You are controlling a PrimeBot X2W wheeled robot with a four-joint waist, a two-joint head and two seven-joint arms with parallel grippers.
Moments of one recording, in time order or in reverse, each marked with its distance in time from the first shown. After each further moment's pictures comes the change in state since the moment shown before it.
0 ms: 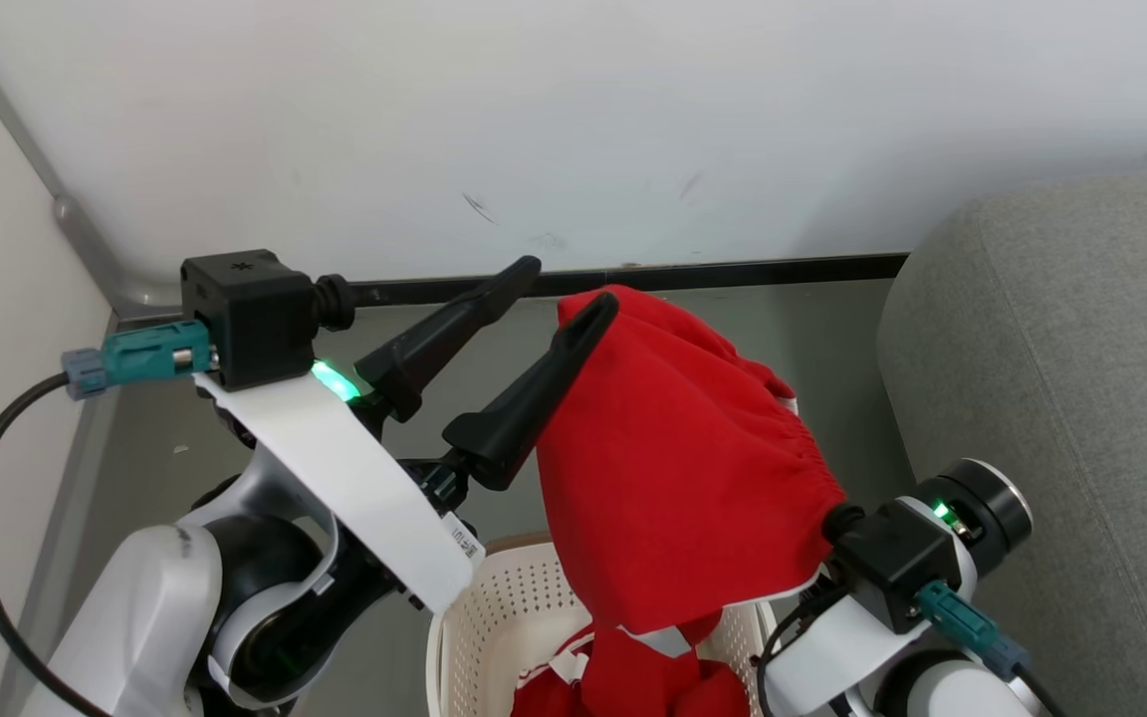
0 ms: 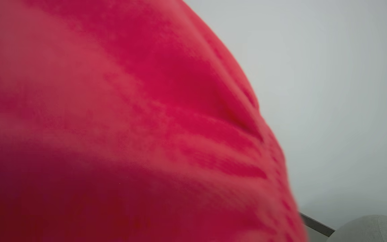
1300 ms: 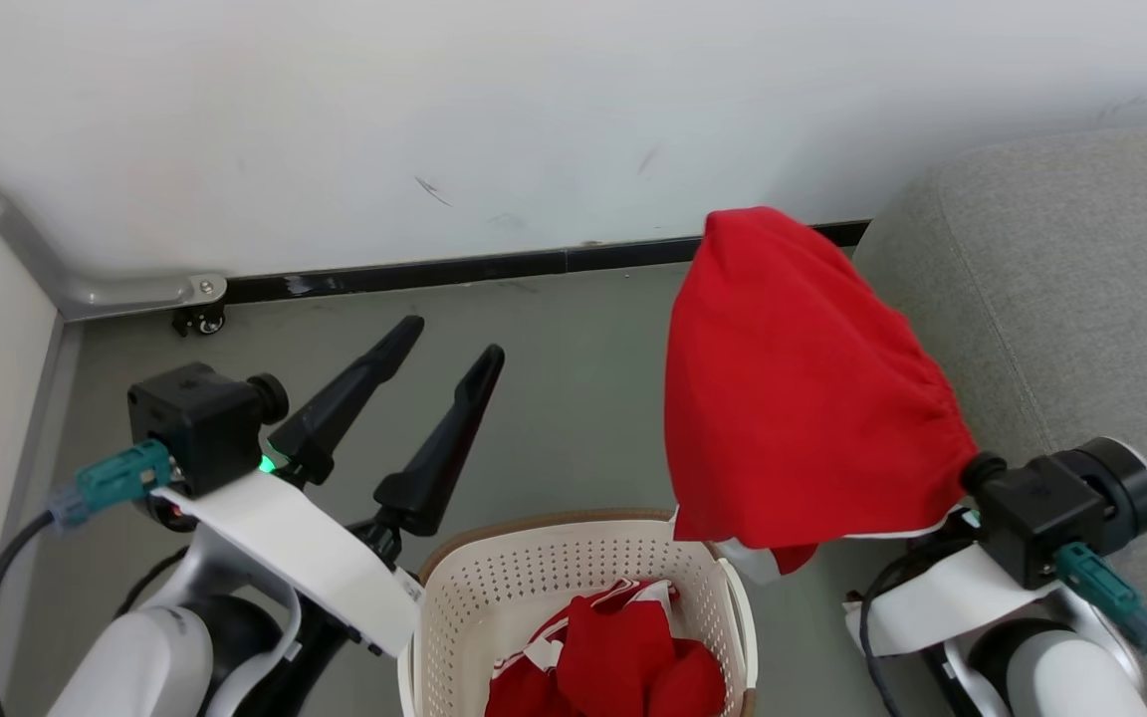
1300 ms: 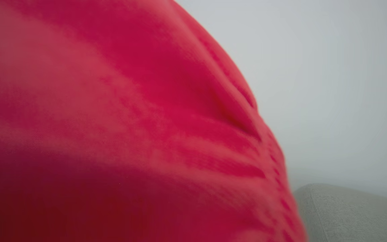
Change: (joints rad) left arm 0.159 0.079 0.031 0.040 0.198 0.016 -0.184; right arm 0.016 0.004 -0.181 -0.058 0.008 0.000 0.001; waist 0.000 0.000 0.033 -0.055
